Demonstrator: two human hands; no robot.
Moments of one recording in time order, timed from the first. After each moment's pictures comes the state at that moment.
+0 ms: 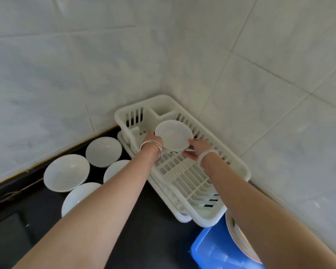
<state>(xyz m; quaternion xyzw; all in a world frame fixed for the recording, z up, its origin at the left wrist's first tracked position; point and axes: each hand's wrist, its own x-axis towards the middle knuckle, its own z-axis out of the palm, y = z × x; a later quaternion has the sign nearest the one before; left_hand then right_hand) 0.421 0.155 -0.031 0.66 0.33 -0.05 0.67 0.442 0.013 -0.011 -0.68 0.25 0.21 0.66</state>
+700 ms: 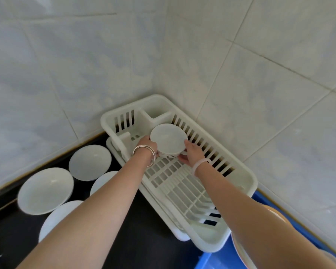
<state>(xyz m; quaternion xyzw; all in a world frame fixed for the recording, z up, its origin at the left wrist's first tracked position) 0.458 0.161 -0.068 0.68 0.31 -0.08 0.65 0.472 0.013 -0.068 -0.71 0.21 0.19 0.65</state>
